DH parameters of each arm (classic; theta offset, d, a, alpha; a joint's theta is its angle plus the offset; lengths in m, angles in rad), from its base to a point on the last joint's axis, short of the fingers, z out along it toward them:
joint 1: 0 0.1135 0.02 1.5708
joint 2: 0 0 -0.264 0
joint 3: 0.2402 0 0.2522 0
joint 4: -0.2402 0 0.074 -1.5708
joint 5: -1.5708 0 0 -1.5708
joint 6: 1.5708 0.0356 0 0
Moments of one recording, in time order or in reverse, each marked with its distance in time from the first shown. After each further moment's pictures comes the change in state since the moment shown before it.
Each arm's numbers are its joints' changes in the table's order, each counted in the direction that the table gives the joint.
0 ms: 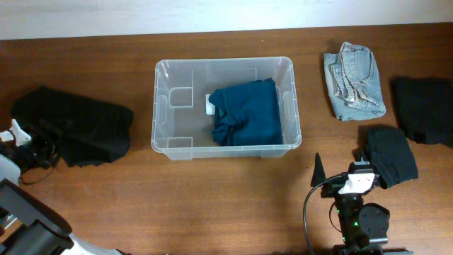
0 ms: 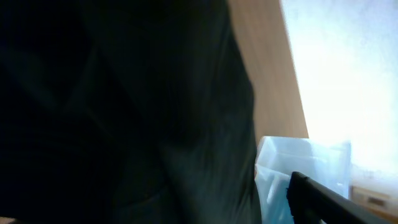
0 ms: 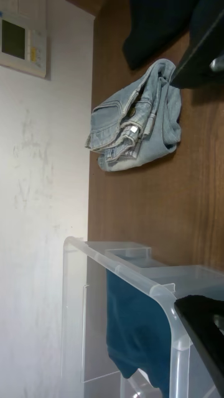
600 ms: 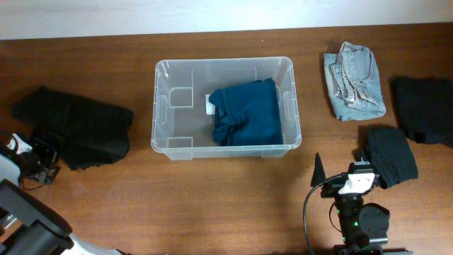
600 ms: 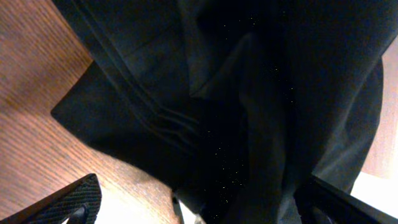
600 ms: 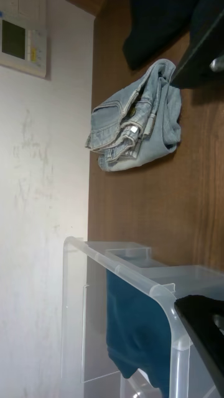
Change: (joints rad) left arm 0.000 -0.004 0.005 -0.108 0.320 -0.068; right arm 0.000 0.000 0.000 0.000 0.000 0.001
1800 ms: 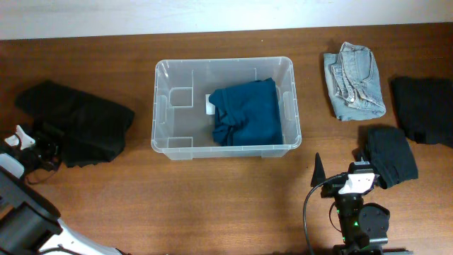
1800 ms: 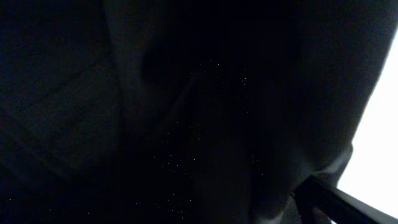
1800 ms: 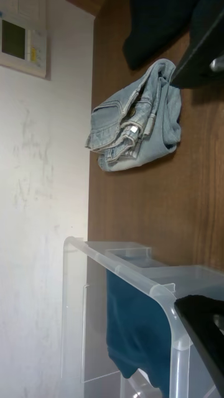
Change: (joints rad) left arm 0.004 -0.177 0.022 0.261 -0.287 0.022; right arm 0.000 0.000 0.000 0.000 0.000 -0.001
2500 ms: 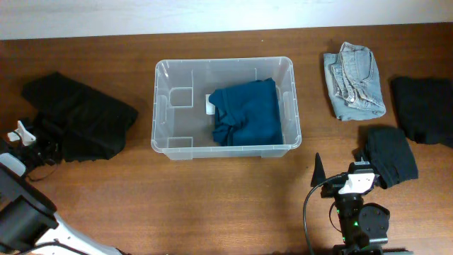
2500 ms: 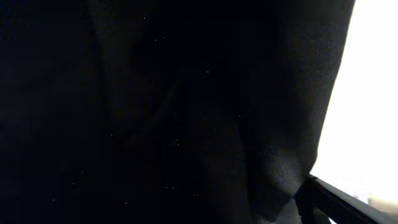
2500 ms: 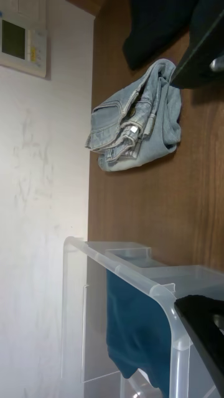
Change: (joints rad) left arm -0.002 -0.069 0.019 0.098 -0.165 0.014; right arm 0.000 0.000 0.000 0.000 0.000 0.000
